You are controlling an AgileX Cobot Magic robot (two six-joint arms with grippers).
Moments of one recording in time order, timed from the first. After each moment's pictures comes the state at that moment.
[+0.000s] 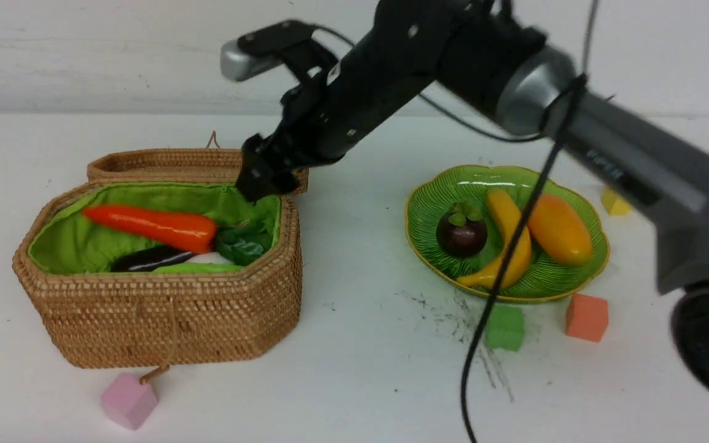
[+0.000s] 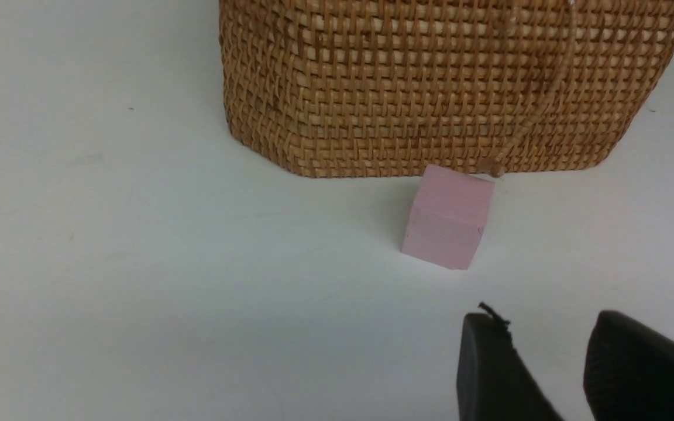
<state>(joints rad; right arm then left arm) 0.58 2.19 -2.33 0.43 1.11 -0.46 -0.11 -0.01 0.03 -0.06 0.41 -0.05</state>
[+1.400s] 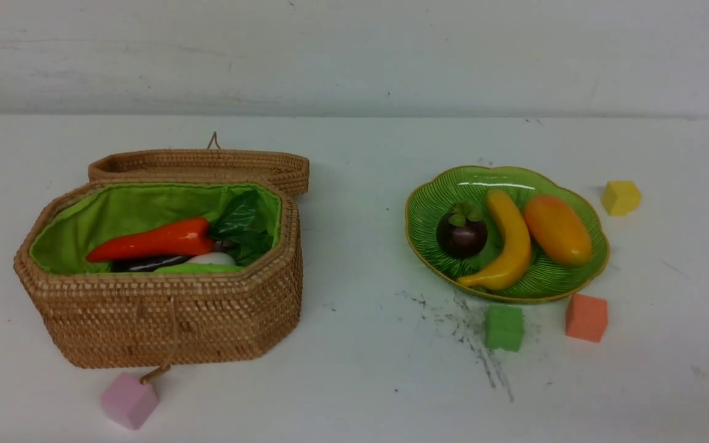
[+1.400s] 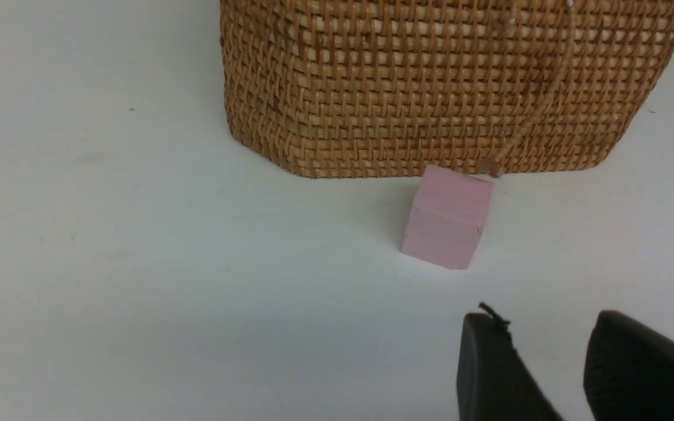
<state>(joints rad) 0.06 0.22 -0.60 0.15 0.78 -0.03 -0.11 -0.01 0.03 -0.06 0.41 -0.05</state>
